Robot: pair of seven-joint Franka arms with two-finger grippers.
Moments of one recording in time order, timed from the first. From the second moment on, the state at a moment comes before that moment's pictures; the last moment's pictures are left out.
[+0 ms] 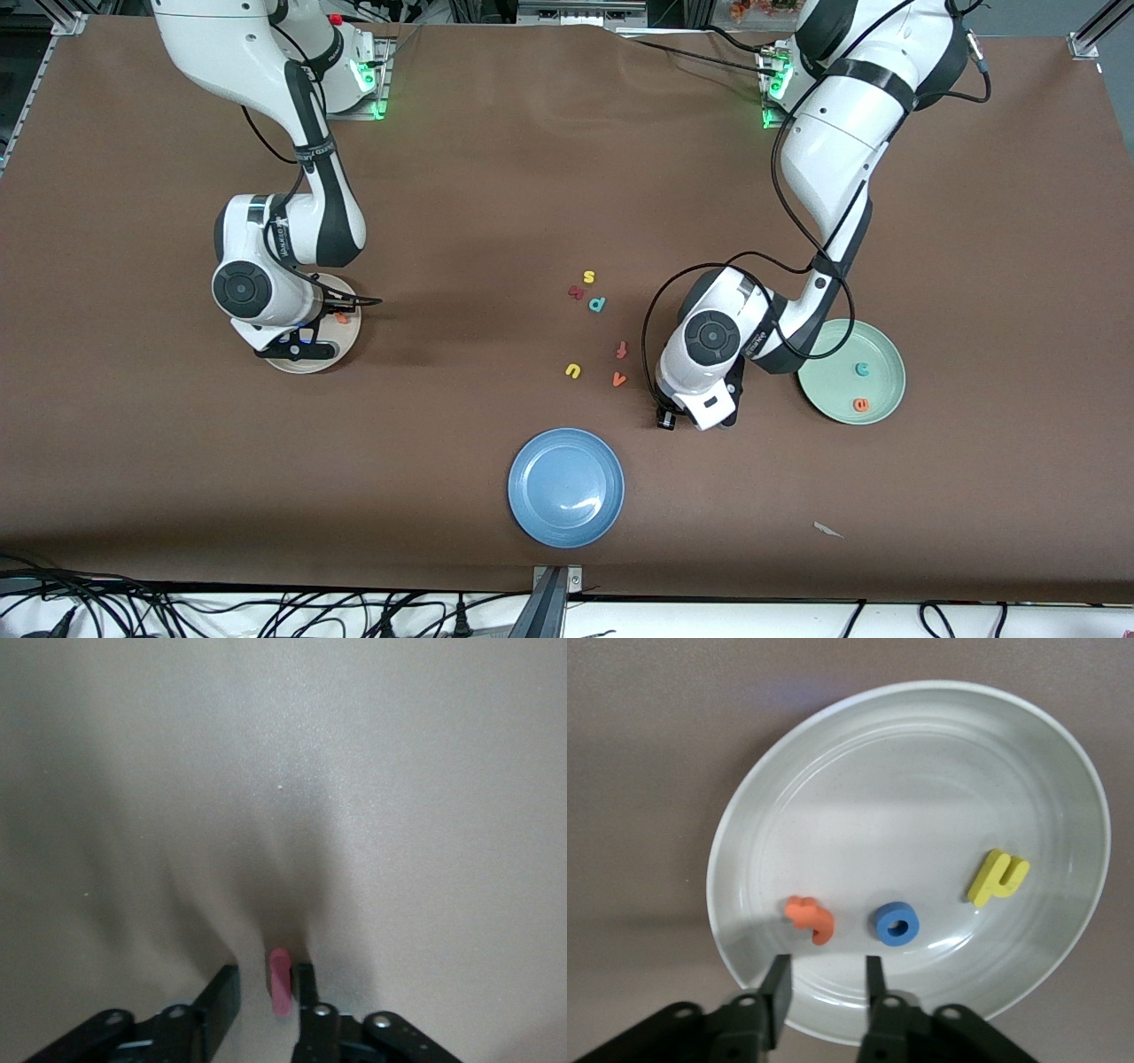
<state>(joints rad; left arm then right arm) -0.30 0.99 -0.23 -1.25 0.22 2.28 -1.91 0.66 0.53 -0.49 -1.95 0.19 2.14 0.07</state>
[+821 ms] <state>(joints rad) -0.30 0.99 -0.23 -1.25 0.22 2.28 -1.90 0.66 0.46 -0.66 -1.53 0.20 1.70 0.06</state>
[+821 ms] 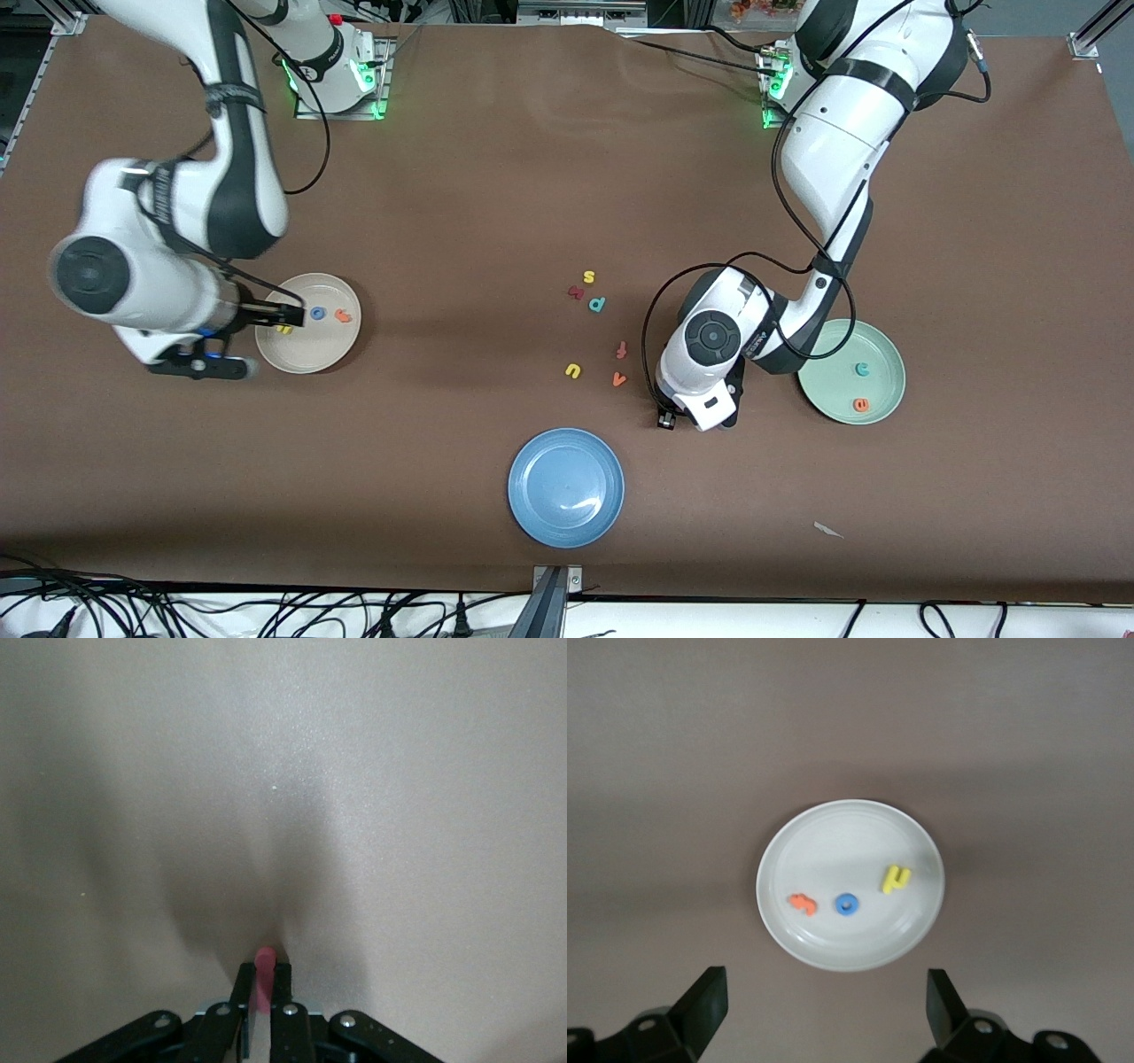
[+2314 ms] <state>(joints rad) -0.15 0.87 -0.22 -1.23 0.22 1.79 -0.75 0.22 0.46 -0.32 -1.19 0.22 1.43 0.03</state>
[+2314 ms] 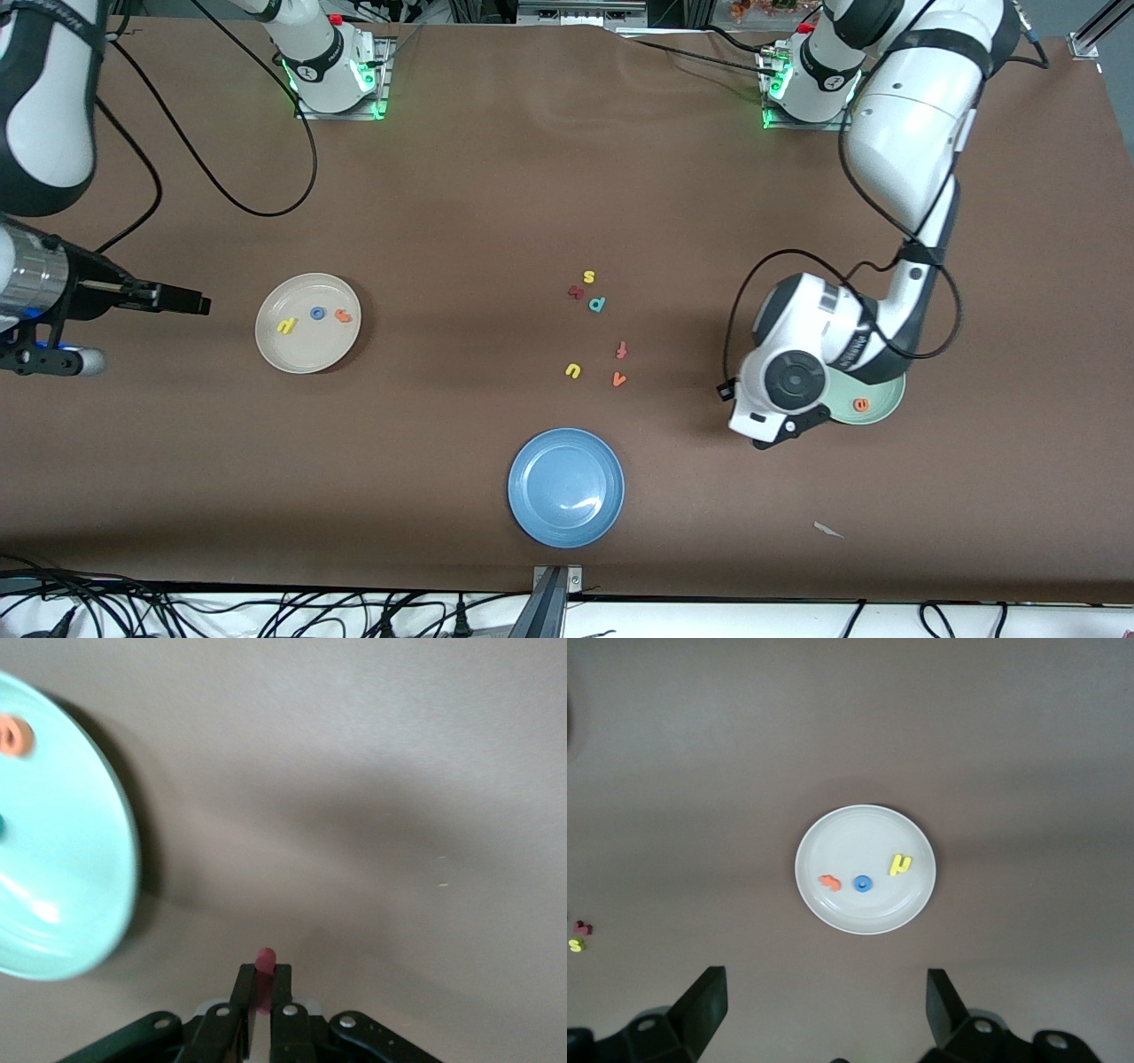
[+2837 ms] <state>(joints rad) 0.01 0.85 -0.21 -1.24 0.22 1.72 -0.25 0.05 0.37 -0.10 -1.32 0.05 1.53 0.03</state>
